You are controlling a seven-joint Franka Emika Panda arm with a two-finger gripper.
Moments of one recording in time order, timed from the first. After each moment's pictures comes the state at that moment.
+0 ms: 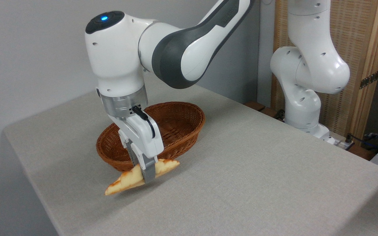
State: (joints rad) arm -0.04 0.14 0.00 -1.83 -0.05 1.96 0.82
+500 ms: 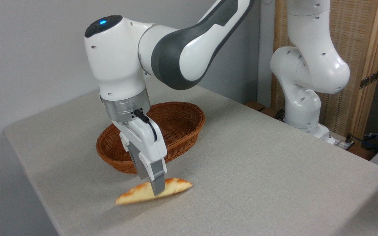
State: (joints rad) arm -0.04 0.15 0.01 -1.82 0.02 1.96 0.83
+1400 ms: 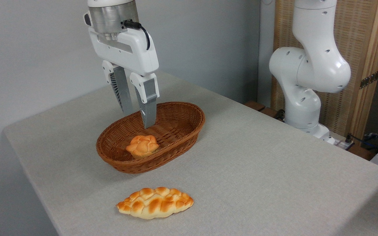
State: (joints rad) arm 0.04 -0.01 -0.19 -1.67 0.02 1.69 0.60
